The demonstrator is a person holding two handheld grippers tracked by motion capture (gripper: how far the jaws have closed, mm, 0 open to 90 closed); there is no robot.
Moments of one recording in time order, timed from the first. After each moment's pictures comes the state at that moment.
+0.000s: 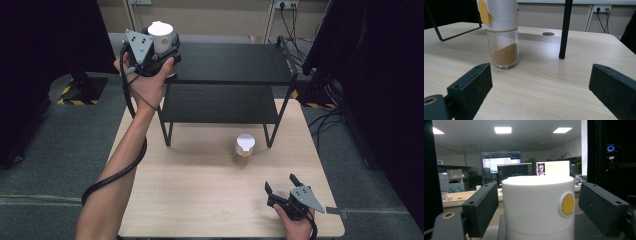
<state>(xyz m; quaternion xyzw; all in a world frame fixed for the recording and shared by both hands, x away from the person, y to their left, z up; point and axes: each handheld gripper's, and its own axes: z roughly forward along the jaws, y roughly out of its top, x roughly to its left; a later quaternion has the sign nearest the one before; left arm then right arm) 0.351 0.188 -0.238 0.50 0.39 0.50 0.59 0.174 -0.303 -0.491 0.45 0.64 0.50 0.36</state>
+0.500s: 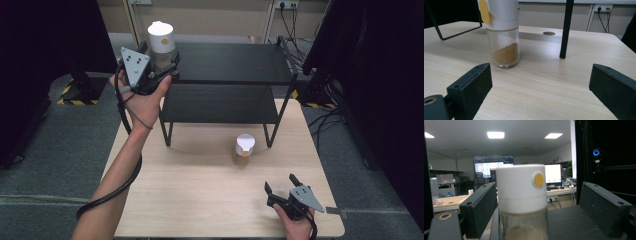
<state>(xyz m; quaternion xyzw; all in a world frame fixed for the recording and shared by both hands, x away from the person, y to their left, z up) 0.314 0.198 -0.266 0.50 0.36 0.49 0.62 0.175 -0.303 -0.491 0.45 0.64 0.50 0.36</state>
